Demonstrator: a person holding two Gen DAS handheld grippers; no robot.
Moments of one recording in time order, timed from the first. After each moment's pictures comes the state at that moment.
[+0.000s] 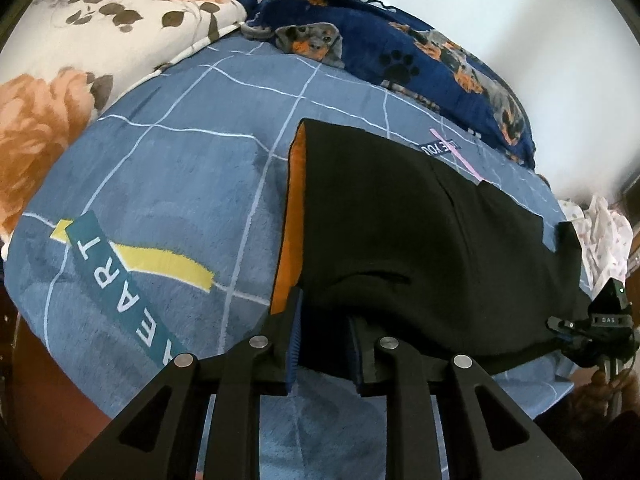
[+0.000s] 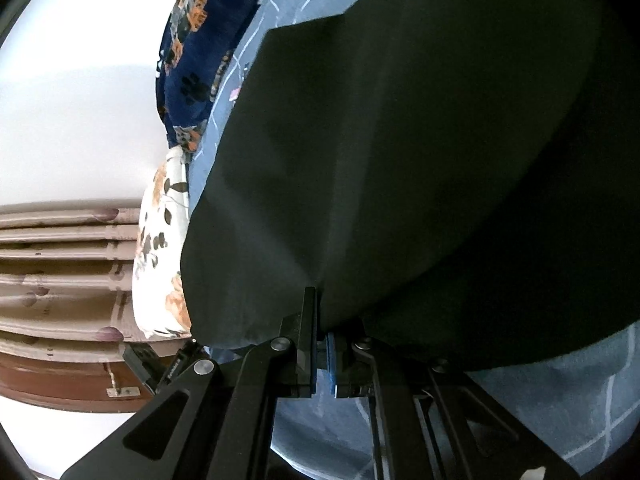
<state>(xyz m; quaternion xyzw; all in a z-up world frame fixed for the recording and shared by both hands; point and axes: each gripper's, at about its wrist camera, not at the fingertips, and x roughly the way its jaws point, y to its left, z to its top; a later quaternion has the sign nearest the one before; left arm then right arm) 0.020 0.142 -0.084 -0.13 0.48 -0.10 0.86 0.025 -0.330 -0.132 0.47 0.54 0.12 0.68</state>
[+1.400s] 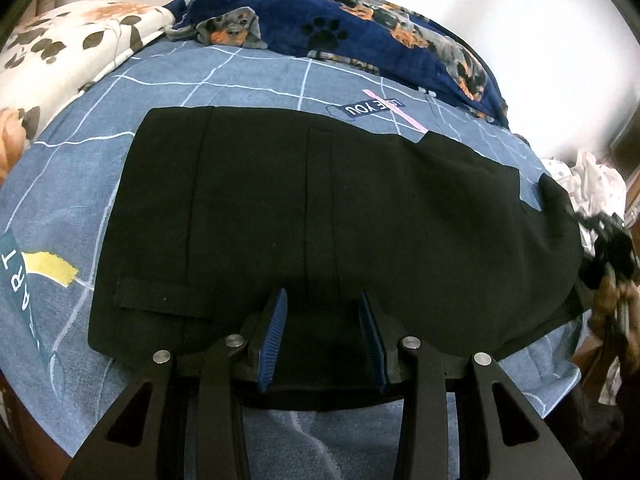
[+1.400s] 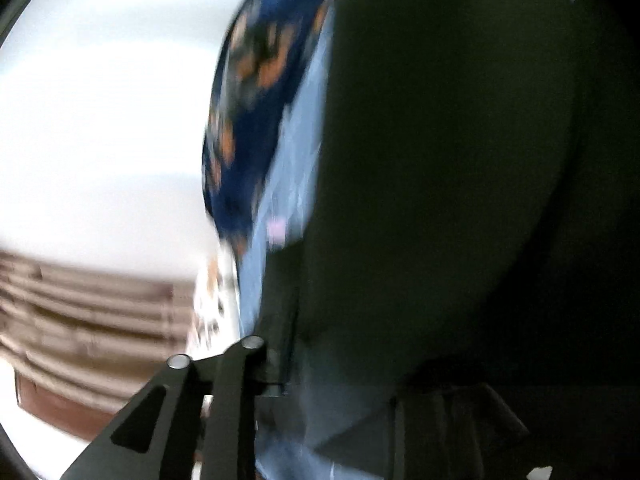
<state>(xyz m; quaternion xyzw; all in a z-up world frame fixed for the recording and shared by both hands) 0.023 0.056 -0.098 -0.08 0.49 -0.15 0.86 0.057 -0.484 -0.118 0.57 0.35 0.09 0.74</state>
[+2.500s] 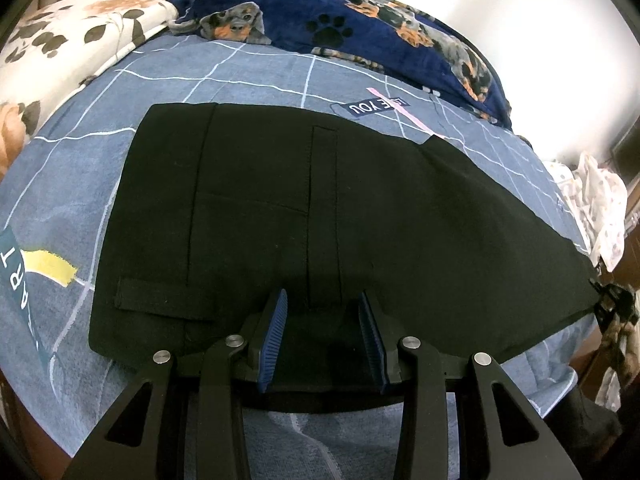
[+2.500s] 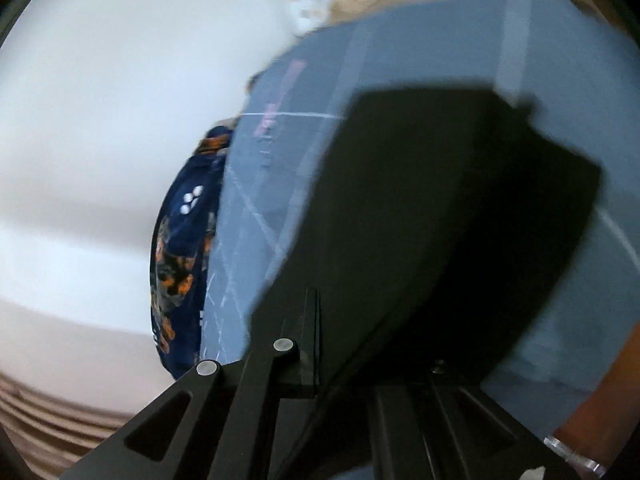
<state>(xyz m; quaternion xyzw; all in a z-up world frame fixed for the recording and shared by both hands) 0.026 0.058 -0.099 -0.09 0.49 -0.15 0.85 -0.106 -0.649 -0.153 0.61 0.27 -0.12 0.73</state>
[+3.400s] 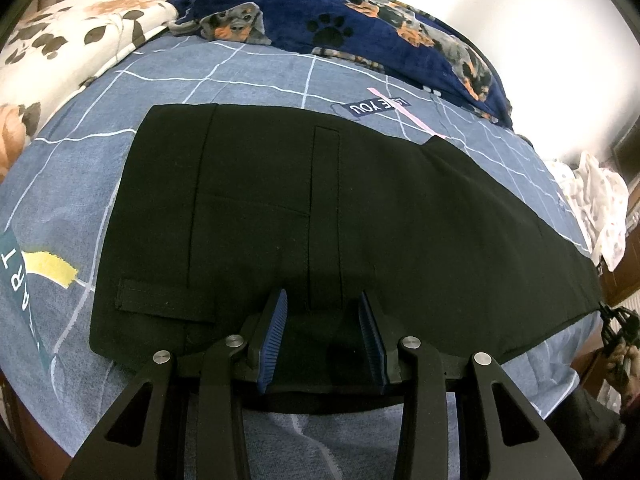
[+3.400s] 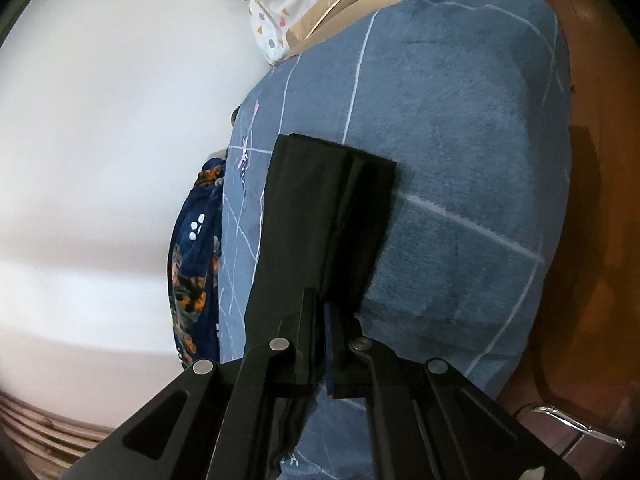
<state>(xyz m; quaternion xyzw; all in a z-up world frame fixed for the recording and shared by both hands) 0.027 0.058 -0.099 -0.08 0.49 -0.15 0.85 -0.178 -0.660 -0.160 0.64 0.23 -0.14 0.71</state>
